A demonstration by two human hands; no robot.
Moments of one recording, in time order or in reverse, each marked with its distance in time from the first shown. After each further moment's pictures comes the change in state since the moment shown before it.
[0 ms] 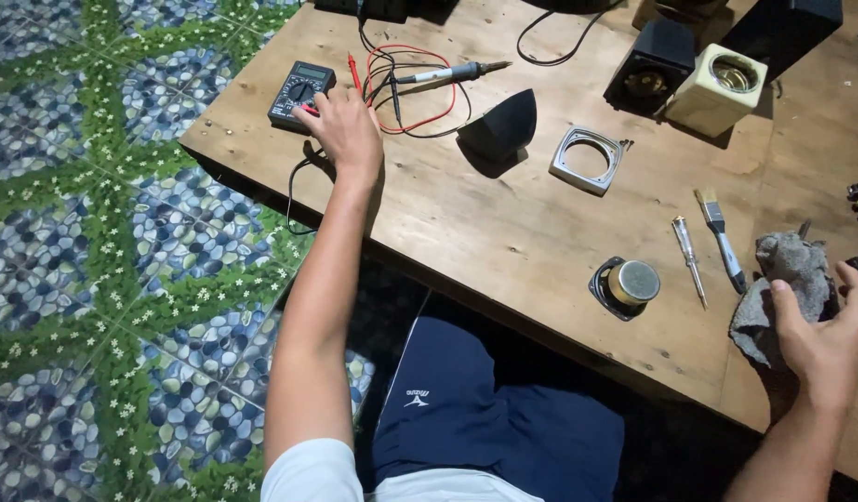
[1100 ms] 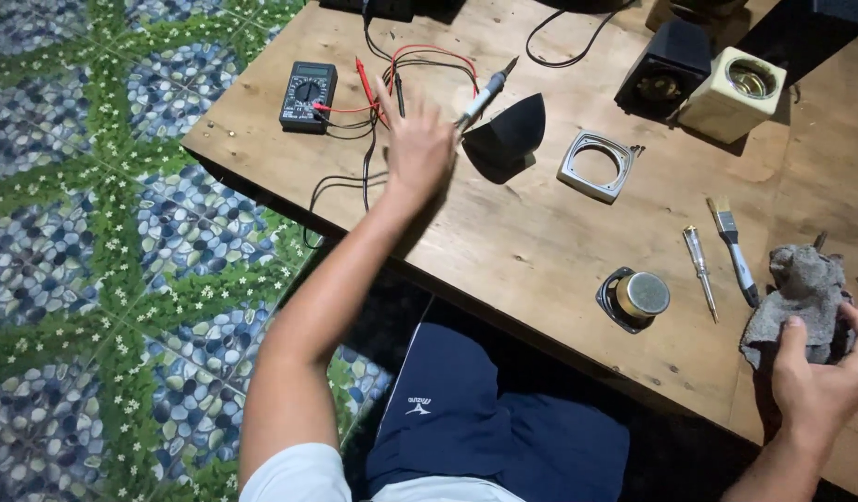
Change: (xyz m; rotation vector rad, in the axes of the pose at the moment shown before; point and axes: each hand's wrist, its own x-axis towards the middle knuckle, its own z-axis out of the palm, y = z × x) left_hand -0.030 0.060 -0.047 -0.168 0.048 0.543; right_hand -0.034 -0.017 0.005 -0.021 0.170 -0.147
